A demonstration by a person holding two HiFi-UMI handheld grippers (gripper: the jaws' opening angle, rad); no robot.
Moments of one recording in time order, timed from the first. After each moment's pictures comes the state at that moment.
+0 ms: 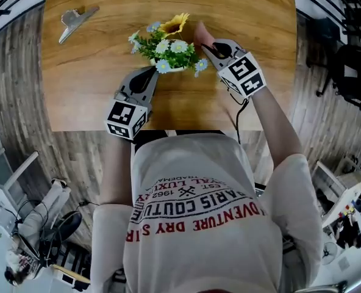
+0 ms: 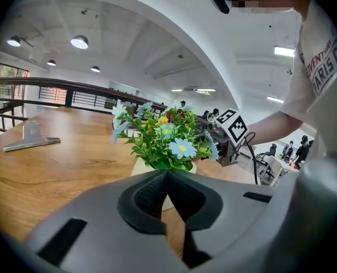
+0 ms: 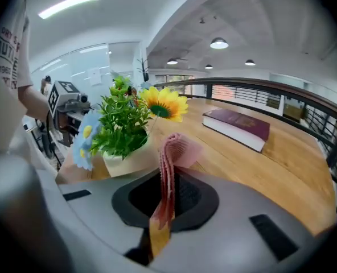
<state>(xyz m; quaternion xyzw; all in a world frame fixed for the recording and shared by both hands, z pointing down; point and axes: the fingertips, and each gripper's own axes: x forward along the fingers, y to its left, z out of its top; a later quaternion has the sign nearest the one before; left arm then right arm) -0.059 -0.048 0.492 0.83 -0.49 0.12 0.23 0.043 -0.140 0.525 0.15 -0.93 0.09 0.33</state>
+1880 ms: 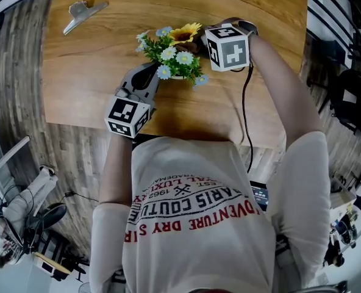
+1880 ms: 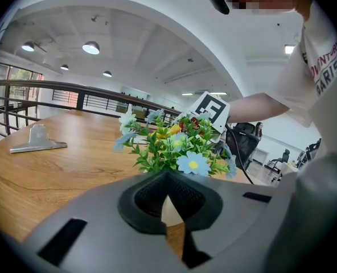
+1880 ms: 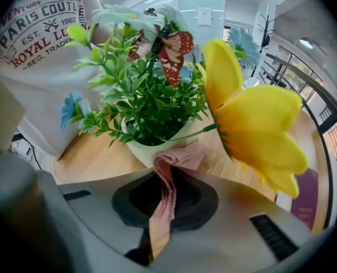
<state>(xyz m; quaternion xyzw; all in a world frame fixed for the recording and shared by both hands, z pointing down) -0.068 -0.080 0.486 0.80 -0.54 0.10 0.23 0.003 -0.129 0.547 -0.33 -0.77 -0.18 0.53</state>
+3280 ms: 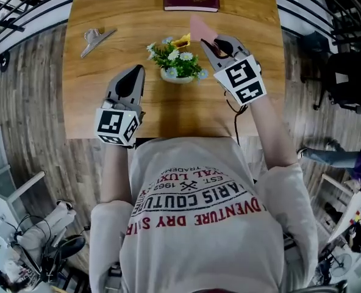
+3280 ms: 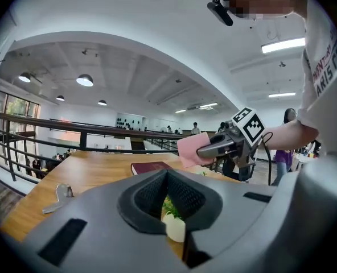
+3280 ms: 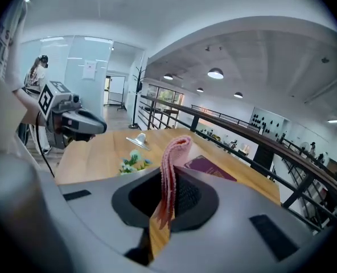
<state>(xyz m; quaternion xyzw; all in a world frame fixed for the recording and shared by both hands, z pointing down) -0.130 -0.059 0.369 0.81 -0.57 0.07 0.11 0.002 -0.155 0.369 0.24 -0.93 -0.03 0.29</state>
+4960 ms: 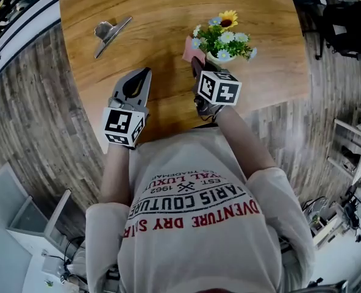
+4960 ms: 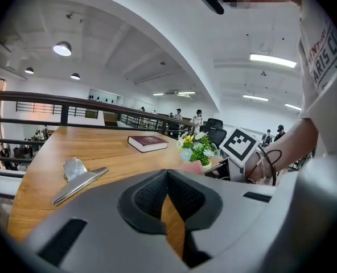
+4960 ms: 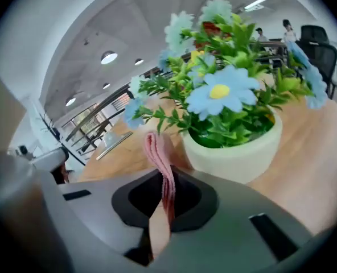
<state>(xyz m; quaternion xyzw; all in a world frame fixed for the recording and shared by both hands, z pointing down) -0.249 -0.037 0.447 0.89 -0.41 0.12 0.17 -0.106 -0.064 0.547 0.53 -0.72 0.41 0.19</state>
